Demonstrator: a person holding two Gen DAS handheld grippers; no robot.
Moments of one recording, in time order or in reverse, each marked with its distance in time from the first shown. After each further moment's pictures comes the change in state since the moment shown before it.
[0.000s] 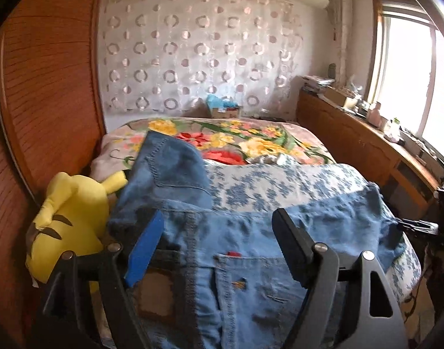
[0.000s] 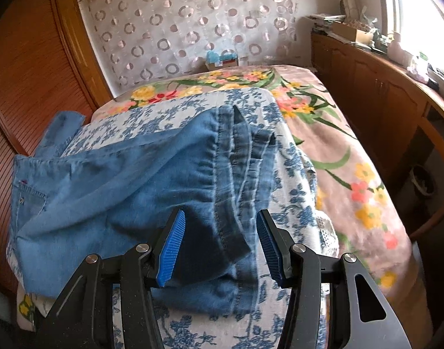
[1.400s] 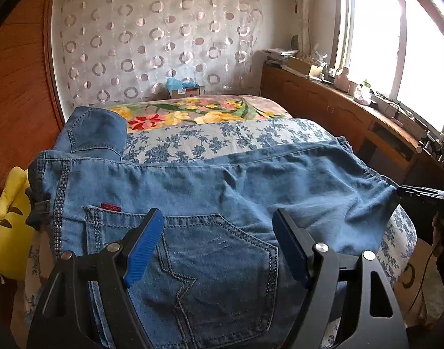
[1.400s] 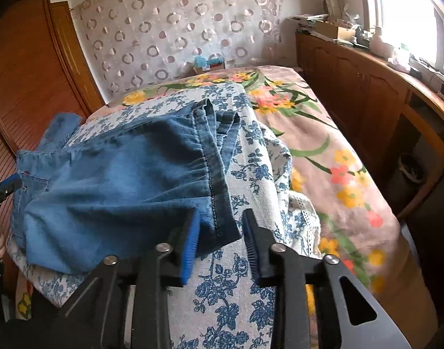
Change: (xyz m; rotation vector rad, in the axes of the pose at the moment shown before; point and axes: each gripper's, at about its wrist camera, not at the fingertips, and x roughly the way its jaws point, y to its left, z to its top) left arm 0.037 -0.106 -0.058 0.114 0.076 -0.112; right arm -0.044 -0.023 -0.044 0.051 -0.027 -0.050
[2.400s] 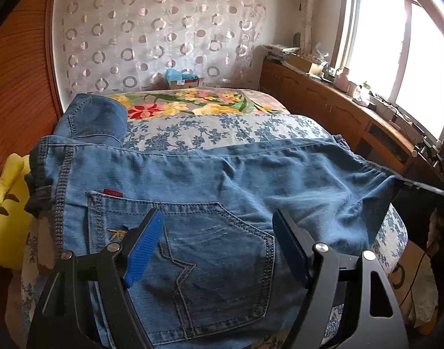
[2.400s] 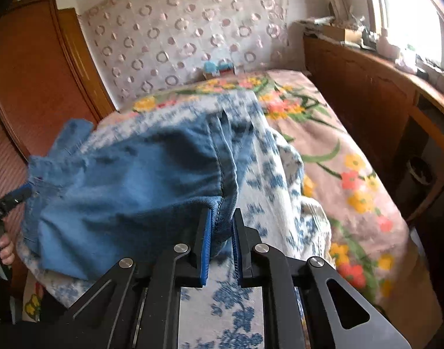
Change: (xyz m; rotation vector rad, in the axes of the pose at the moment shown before) left arm -0.009 0.009 -0.001 -0.047 0.044 -0.022; right arm -0.014 0.015 0.010 0.004 -0.047 0.056
